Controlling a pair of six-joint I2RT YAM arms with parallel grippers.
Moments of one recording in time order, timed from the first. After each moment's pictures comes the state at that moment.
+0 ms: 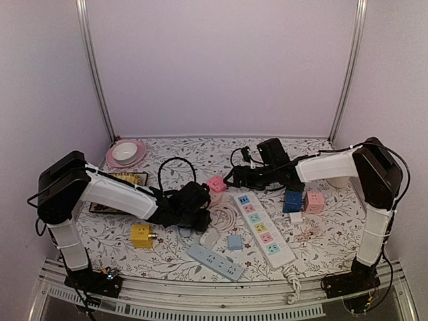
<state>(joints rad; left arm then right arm) -1.01 1.84 0.96 -0.08 -0.26 -0.59 0.68 1.90 1.16 0.05 -0.32 0.56</state>
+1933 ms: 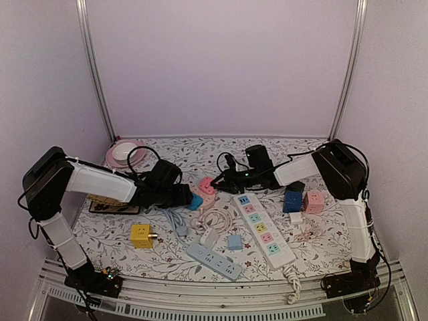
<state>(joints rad) -0.74 1.73 0.88 -0.01 -0.19 -0.74 0.65 2.28 1.40 0.34 -0.72 0.83</state>
